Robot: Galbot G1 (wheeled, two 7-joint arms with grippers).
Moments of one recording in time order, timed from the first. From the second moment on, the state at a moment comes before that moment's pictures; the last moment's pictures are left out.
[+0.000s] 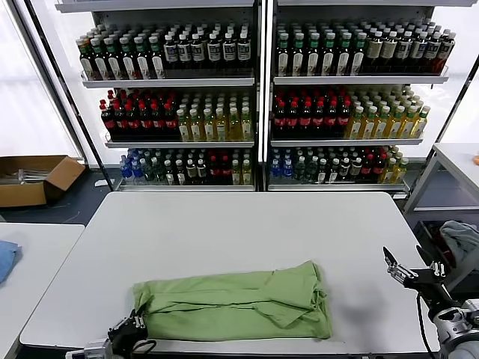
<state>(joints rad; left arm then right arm) 1.68 -1.25 -0.64 -2.09 -0.38 0.42 -0.19 -1.56 1.08 0.92 2.00 0.59 -0.21 -0.15</state>
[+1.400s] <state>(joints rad) 1.57 -1.19 -0.55 -2.22 -0.62 0.36 -0.13 -1.61 1.11 0.93 2.10 0.59 -0.19 -0.14</state>
